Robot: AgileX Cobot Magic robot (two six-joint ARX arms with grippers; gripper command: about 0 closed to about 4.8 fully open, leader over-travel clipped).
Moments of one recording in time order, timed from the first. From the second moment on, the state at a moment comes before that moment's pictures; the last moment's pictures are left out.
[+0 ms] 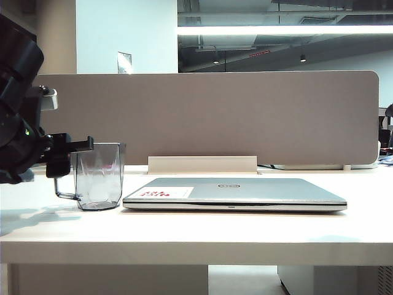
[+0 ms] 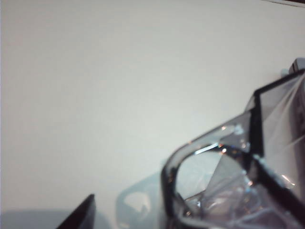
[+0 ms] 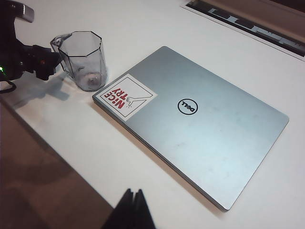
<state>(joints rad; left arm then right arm) -0.39 1.57 0.46 0.68 -0.46 -0.31 0.47 0.76 0.92 -0.63 -0.13 -0.13</state>
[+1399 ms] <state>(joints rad) -0.34 1.57 0.49 0.65 -0.39 -0.17 0.47 0.76 0.92 -0.63 -0.13 -0.13</state>
